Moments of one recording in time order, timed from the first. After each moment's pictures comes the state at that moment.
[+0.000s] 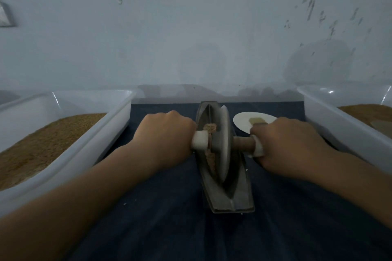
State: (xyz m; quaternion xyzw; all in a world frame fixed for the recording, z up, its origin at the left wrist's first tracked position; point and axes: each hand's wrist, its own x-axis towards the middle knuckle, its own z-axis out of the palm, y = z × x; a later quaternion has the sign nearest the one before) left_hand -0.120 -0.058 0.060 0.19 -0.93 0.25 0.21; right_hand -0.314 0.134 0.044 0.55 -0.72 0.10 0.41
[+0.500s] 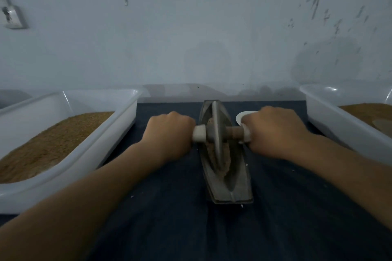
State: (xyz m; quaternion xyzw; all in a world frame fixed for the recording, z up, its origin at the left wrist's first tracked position) left_hand -0.126 -0.065 0.050 0.24 -0.93 0.20 0.22; right_hand -0.320 0.105 0.056 0.54 -0.77 0.00 0.33
